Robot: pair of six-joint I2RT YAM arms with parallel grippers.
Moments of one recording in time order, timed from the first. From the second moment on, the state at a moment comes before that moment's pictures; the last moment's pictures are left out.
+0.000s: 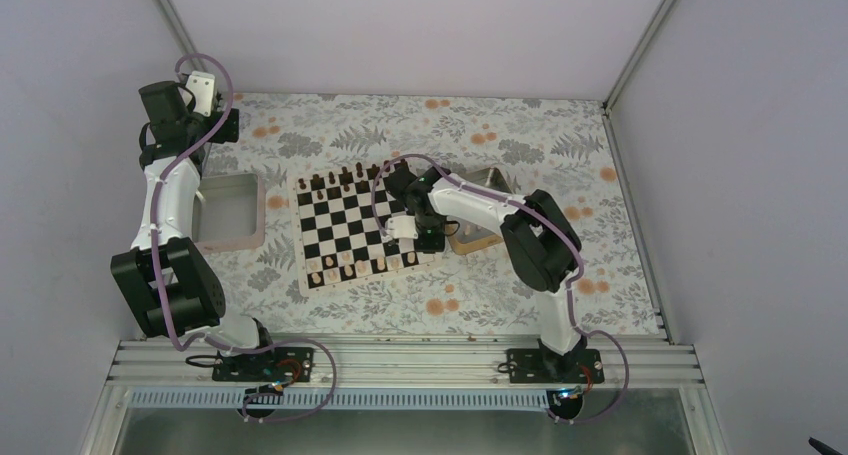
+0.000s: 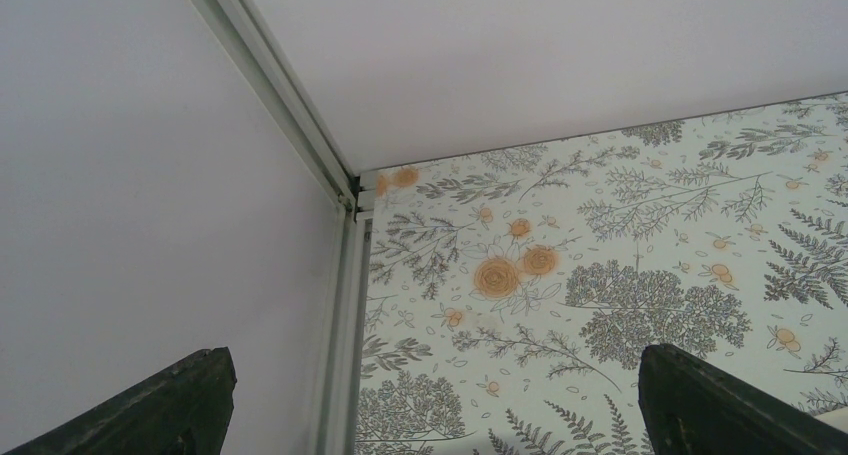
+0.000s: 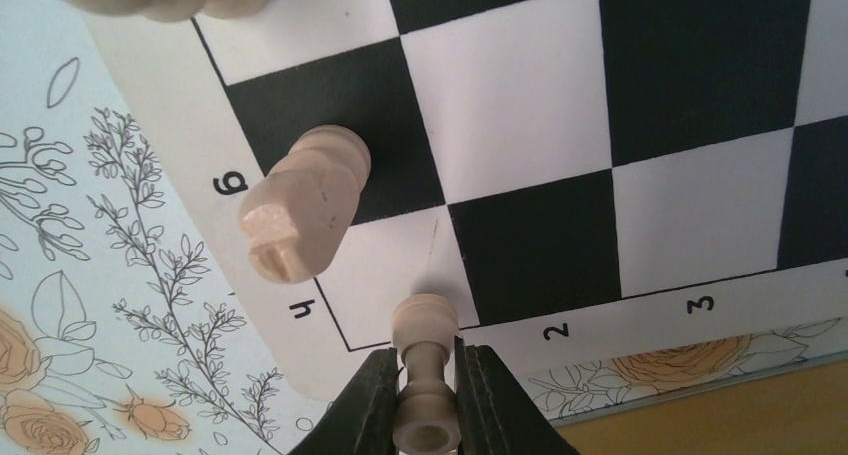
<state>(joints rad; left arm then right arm) 0.32 1.51 1.30 -0.26 0.17 0.33 0.81 2.03 1.52 -1.06 0.03 -0.75</state>
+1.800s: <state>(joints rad) 0.32 1.51 1.30 -0.26 0.17 0.33 0.50 1.93 1.66 -1.10 0.04 -0.78</state>
